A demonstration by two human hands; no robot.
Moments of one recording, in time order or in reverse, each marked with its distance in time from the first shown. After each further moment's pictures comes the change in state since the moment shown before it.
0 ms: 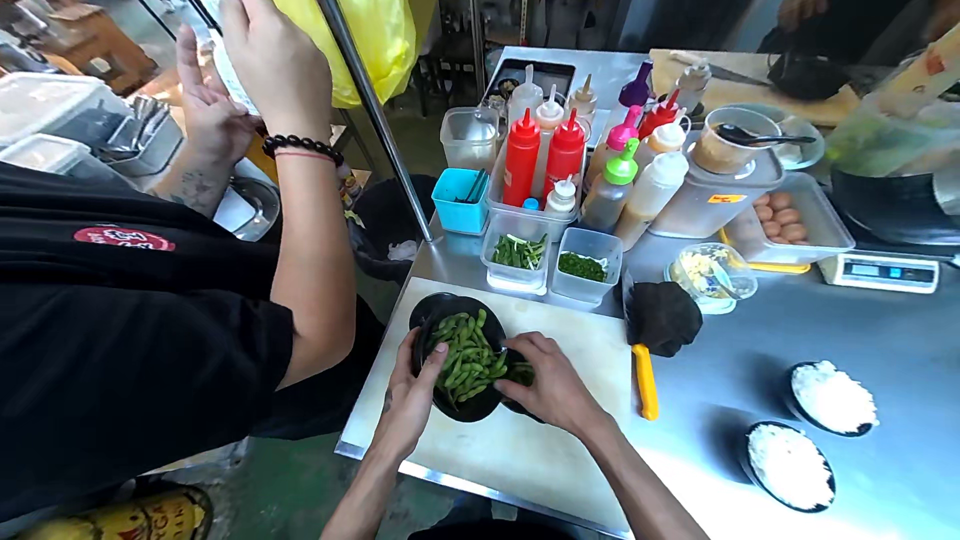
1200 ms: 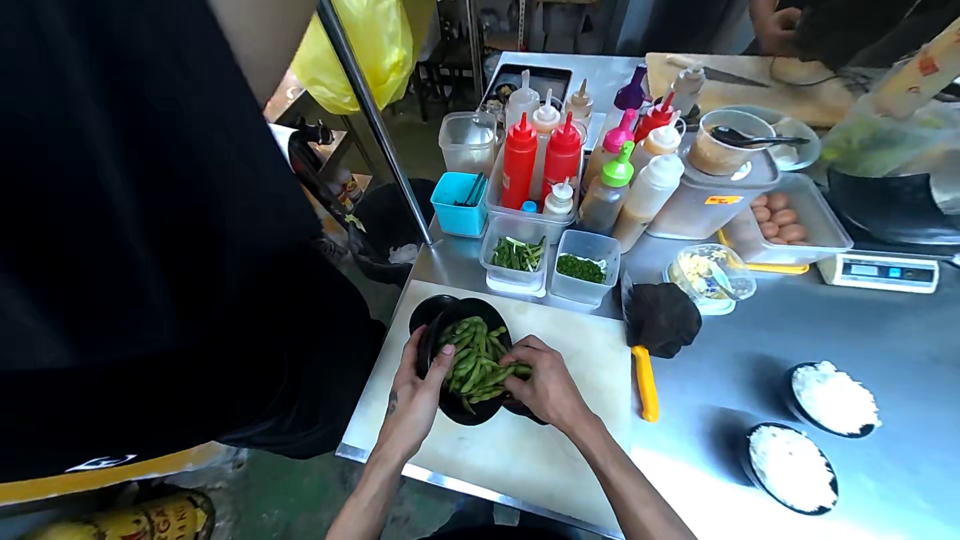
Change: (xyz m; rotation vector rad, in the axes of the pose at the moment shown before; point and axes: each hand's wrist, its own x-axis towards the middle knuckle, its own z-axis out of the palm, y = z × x) left_hand -0.003 0.004 0.006 0.070 -0.005 0.062; right_hand 0.002 0.000 0.011 0.137 0.133 -0.038
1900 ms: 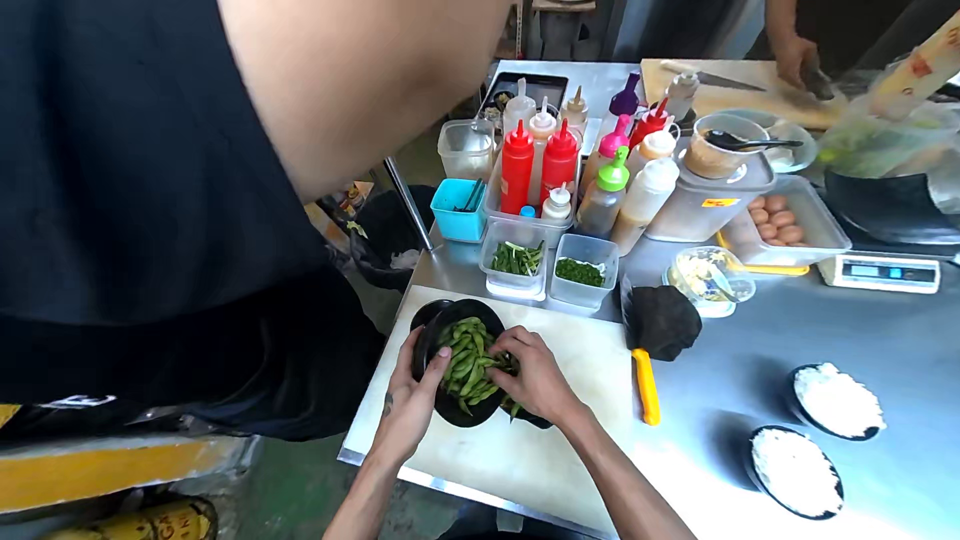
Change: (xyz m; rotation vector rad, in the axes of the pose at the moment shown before) left_hand 0.001 0.004 -0.004 -0.011 -0.009 0.052; right_hand 0.019 -0.007 0.002 -0.057 -0.049 -0.043
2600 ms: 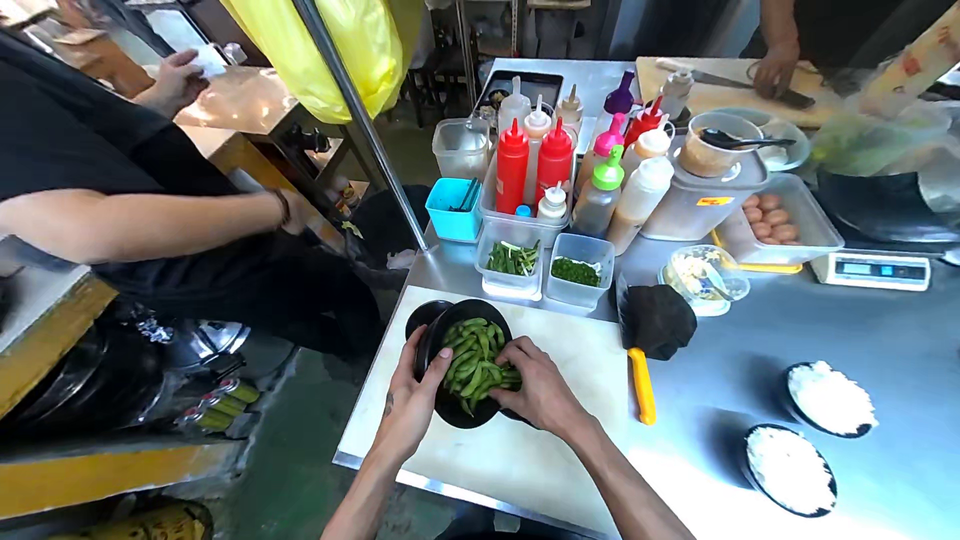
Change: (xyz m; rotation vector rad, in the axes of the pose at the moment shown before) left_hand 0.005 -0.003 0.006 -0.028 -0.044 0.032; right_hand -0.015 0.008 -0.003 -0.063 -0.089 0.059
